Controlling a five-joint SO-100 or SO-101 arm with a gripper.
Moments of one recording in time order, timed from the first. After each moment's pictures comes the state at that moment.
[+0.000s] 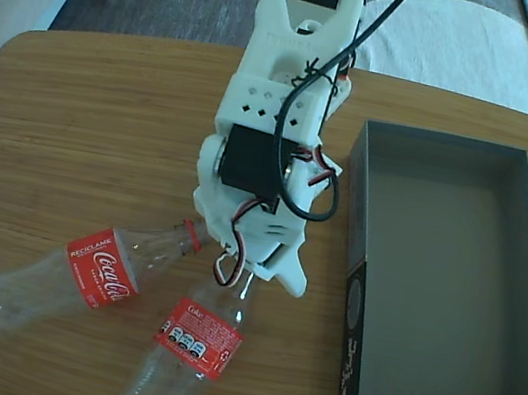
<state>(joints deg) 4.0 77.9 88.5 75.7 -68.9</state>
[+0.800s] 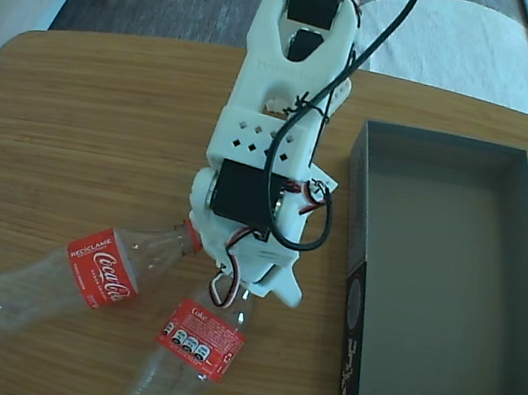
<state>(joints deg) 4.0 70.2 83.5 75.7 -68.9</state>
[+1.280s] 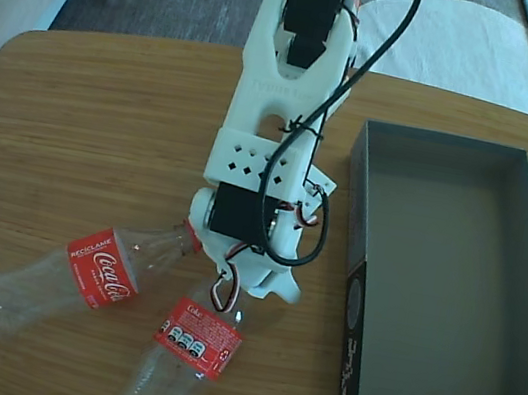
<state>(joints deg) 4.0 65.7 83.5 75.7 -68.9</state>
